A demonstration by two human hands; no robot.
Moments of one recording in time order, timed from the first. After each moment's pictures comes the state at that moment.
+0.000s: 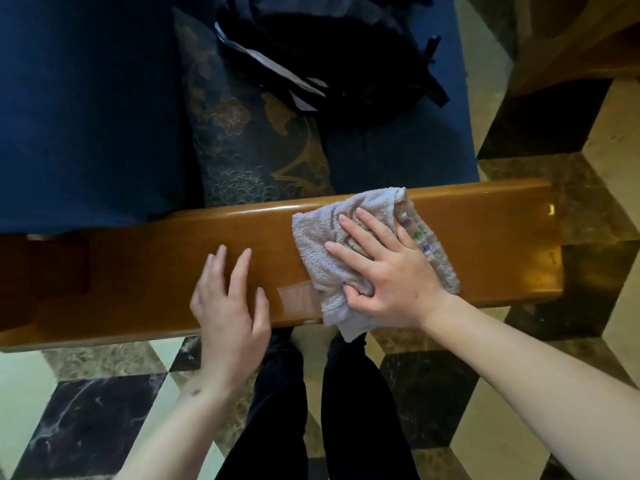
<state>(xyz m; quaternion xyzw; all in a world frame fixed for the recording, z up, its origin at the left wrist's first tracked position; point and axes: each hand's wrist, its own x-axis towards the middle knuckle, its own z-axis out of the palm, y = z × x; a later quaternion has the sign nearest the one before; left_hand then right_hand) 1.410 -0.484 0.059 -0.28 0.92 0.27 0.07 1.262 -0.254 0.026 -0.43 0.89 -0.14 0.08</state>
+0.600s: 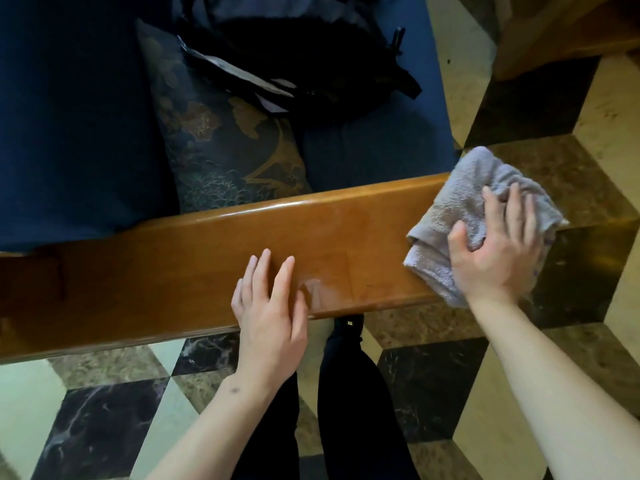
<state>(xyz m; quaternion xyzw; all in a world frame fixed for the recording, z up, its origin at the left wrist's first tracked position) 1.388 -0.400 0.054 -0.20 0.93 0.29 0.10 1.230 -0.125 0.030 0.05 0.99 -0.12 -0.02</state>
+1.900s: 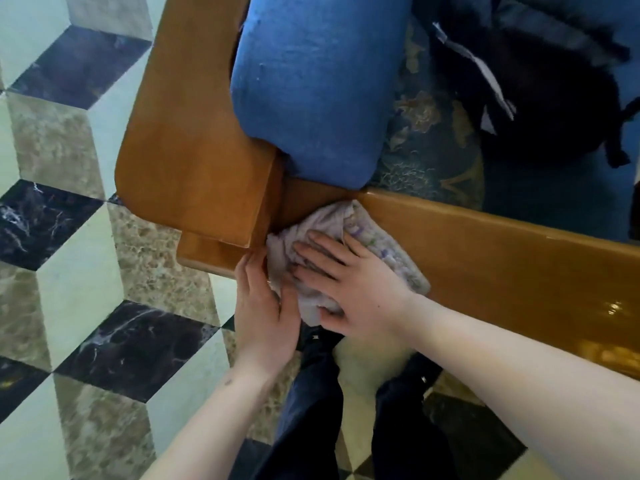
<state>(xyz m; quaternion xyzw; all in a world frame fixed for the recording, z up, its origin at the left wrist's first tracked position) 1.518 -0.625 0.075 -0.45 0.81 0.37 -0.07 1.368 -0.517 0.018 -0.69 0.70 -0.15 0.10</state>
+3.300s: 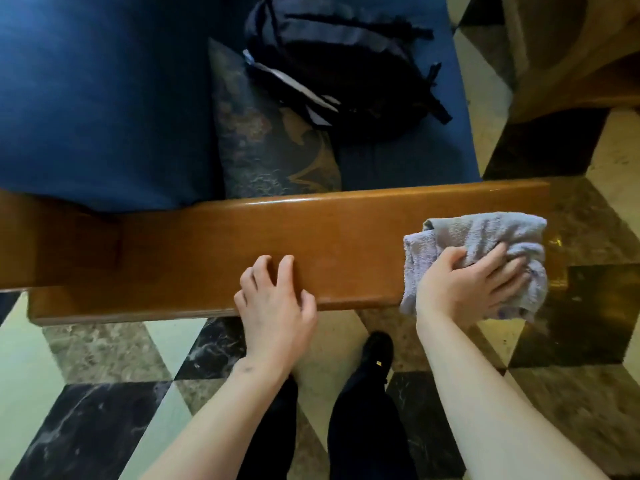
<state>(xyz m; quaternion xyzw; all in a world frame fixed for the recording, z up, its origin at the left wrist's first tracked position) 1.410 -0.441 0.069 -0.29 0.93 0.19 0.15 1.299 -0.246 0.031 0.35 0.92 -0.18 -0.04</state>
